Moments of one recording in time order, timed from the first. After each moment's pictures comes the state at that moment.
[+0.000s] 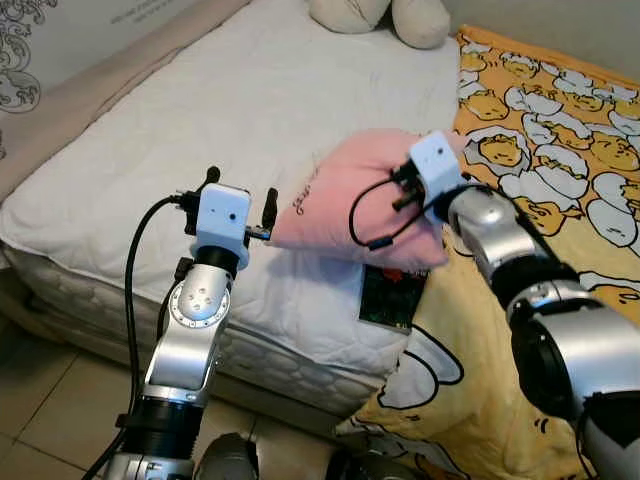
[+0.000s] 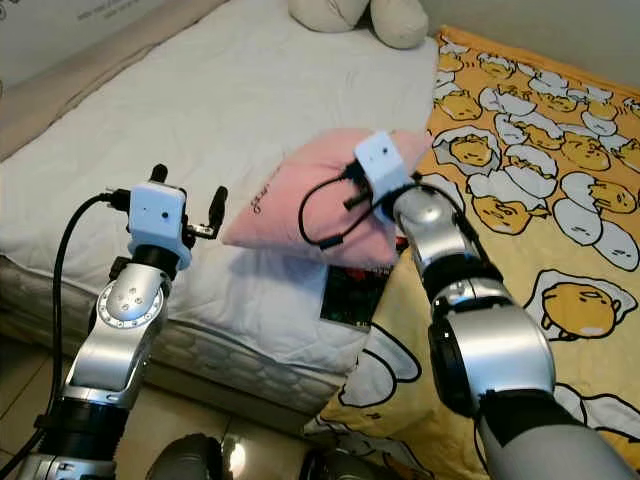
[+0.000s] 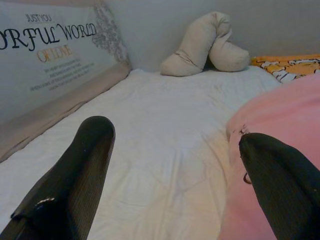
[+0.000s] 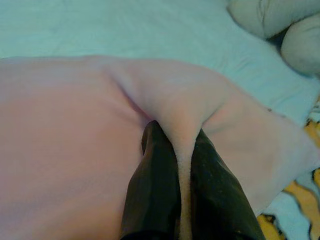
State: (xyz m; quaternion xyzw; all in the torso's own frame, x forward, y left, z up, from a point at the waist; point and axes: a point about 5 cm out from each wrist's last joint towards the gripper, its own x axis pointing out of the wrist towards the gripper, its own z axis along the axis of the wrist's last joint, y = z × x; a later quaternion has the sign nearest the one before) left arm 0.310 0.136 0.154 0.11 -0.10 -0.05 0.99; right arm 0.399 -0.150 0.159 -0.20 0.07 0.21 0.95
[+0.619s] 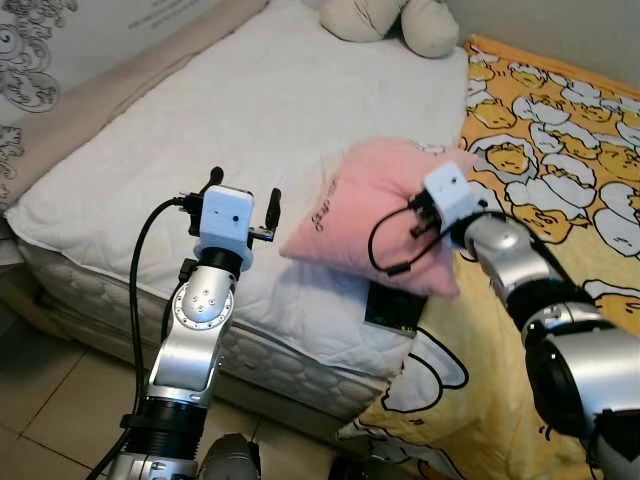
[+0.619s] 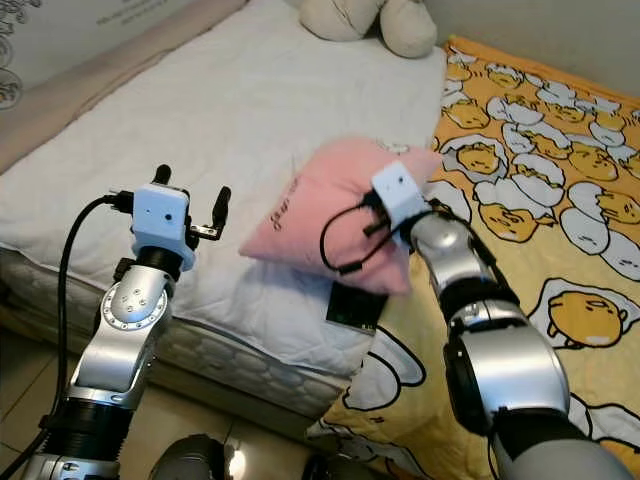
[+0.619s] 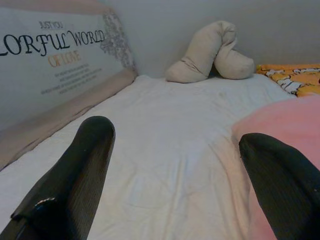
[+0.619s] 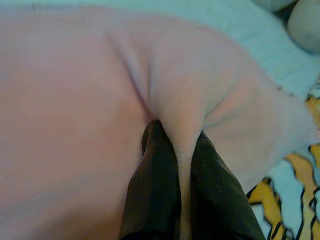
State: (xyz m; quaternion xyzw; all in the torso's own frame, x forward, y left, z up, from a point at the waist) left arm 0.310 0.134 0.153 0.11 -0.10 -0.05 0.99; right arm 0.384 -0.178 0.125 -0.23 0.13 0.20 0.94
